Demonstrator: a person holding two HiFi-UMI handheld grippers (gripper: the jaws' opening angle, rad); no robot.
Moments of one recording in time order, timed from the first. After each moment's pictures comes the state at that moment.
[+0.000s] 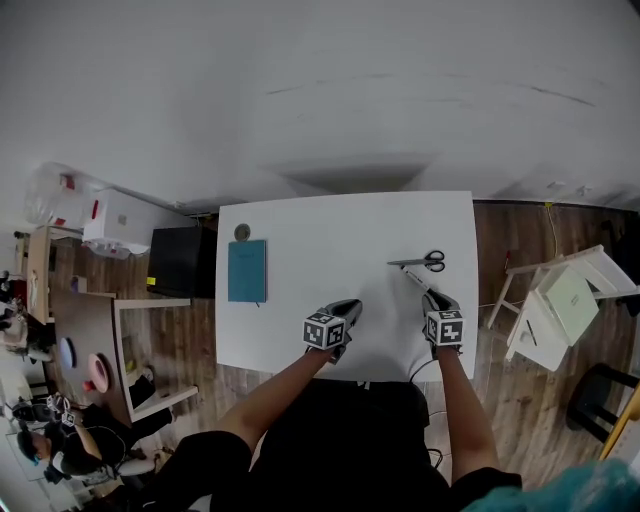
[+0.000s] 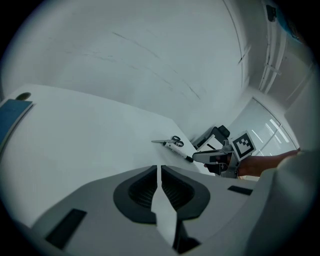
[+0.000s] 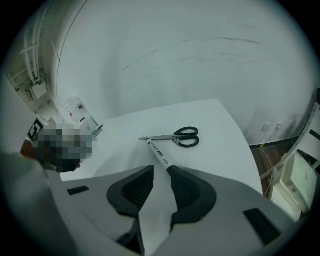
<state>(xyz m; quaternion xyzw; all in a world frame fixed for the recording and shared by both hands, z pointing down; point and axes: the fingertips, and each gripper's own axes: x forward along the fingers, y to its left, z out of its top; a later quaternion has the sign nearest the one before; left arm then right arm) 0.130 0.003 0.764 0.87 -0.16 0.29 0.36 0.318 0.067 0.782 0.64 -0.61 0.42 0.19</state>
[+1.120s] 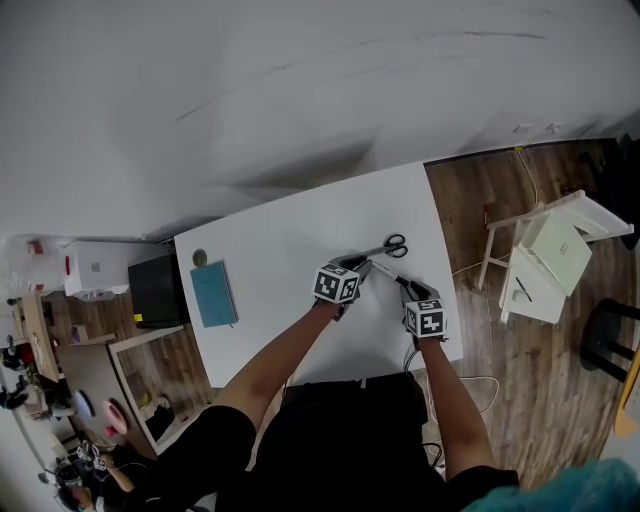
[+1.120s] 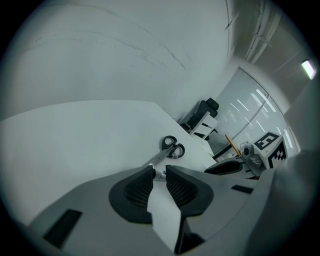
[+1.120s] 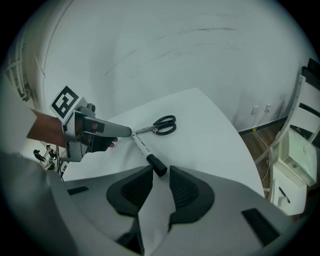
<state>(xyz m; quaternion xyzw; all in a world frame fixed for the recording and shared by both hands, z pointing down) 0.297 -0.022 0.810 0.87 -0.03 0.40 0.28 0.344 0.093 0.812 0.67 -0.57 0.47 0.14</state>
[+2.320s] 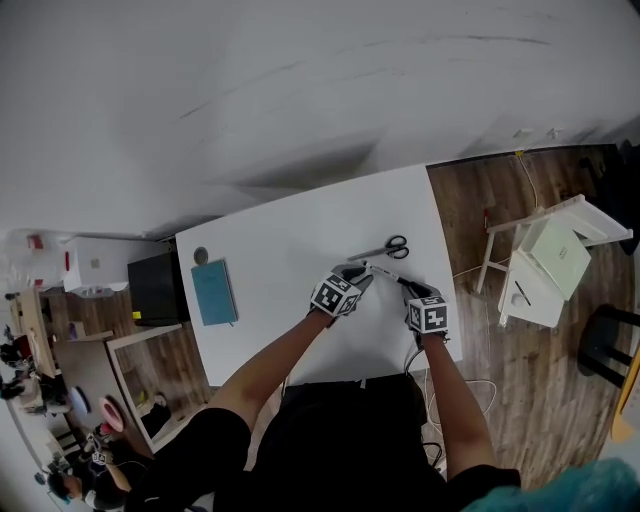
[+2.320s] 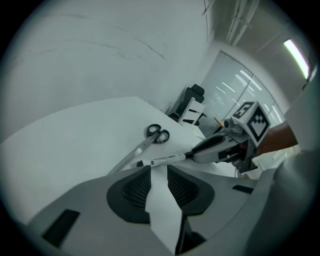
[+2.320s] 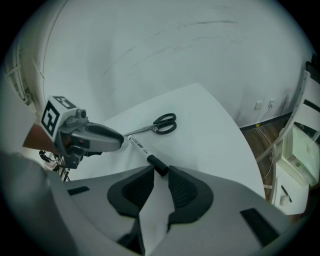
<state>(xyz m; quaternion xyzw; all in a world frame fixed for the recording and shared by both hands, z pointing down) 0.278 0.010 0.803 0.88 0.04 0.43 0.20 0.347 0.093 0.813 0.64 -0.57 0.49 0.14</state>
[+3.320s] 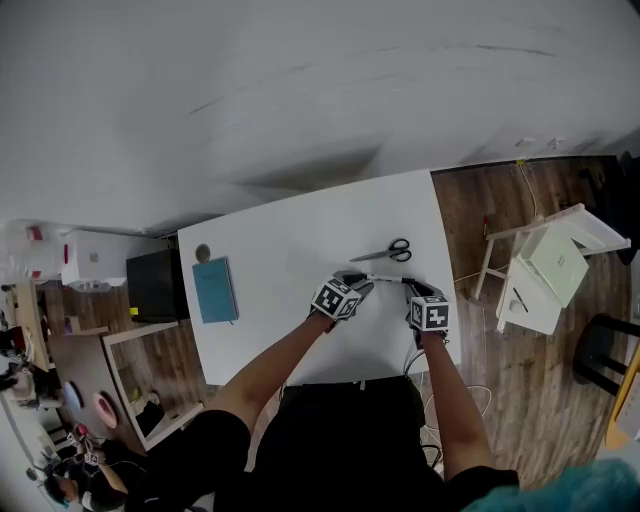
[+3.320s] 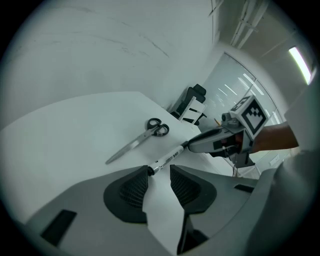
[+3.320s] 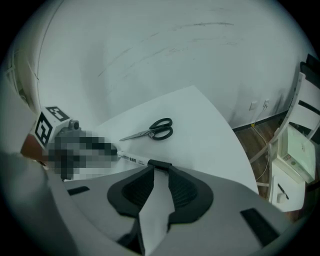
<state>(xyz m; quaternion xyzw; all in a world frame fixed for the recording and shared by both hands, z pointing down) 0.262 0.016 0.810 0.87 0.04 0.44 0.23 0.356 0.085 0.809 0.66 -0.55 0.49 0.14</state>
